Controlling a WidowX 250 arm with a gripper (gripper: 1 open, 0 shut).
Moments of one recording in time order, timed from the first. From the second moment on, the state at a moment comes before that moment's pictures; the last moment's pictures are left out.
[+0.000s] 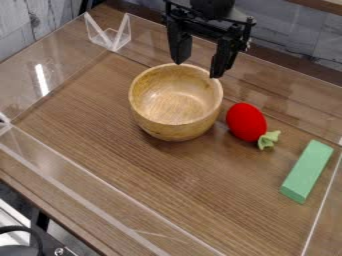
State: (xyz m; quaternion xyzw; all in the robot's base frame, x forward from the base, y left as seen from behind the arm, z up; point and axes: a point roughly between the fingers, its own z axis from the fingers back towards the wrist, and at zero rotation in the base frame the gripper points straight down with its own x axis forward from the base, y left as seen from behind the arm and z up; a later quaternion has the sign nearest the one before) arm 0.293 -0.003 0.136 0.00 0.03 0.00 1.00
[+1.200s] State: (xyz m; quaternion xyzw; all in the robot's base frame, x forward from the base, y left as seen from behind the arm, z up) arm 0.302 -0.061 0.088 -0.03 0.01 0.30 0.95
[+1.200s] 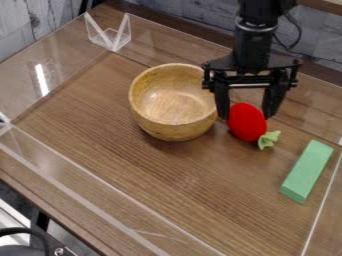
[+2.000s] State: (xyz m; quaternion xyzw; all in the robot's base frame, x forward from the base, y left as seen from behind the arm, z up) arm 0.313 -0.062 0.072 -0.03 -0.02 0.38 0.92
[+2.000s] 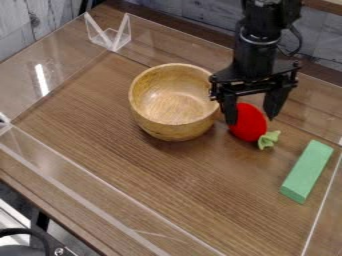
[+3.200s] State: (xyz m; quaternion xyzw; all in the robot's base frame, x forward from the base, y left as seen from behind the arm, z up) arm 0.326 -0.059 0.070 -0.02 -0.03 0.40 0.91
